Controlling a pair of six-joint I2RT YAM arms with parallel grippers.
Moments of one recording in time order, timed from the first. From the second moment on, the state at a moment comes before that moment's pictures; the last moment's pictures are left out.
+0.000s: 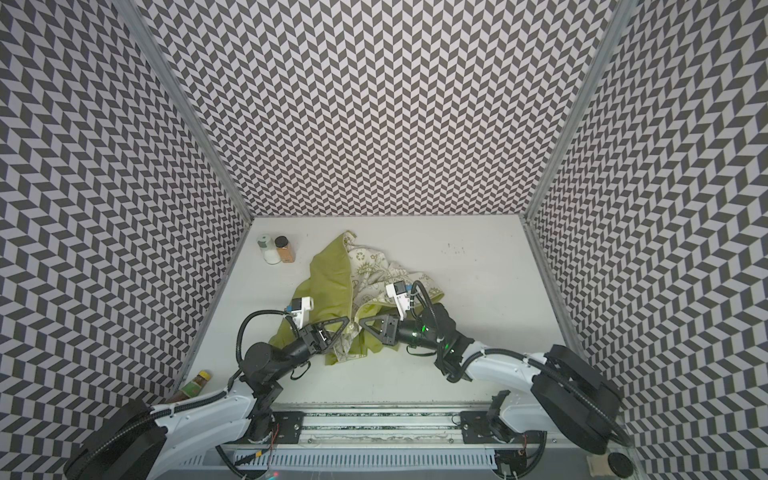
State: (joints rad) left arm -0.67 0.93 0.01 1.17 0.36 -1.36; right arm 0.88 1.30 0.45 0.82 -0.47 1.06
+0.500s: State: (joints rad) left arm -0.65 0.93 0.01 1.20 0.37 -1.36; right arm 0.89 1.30 0.44 0.86 -0.48 1.07
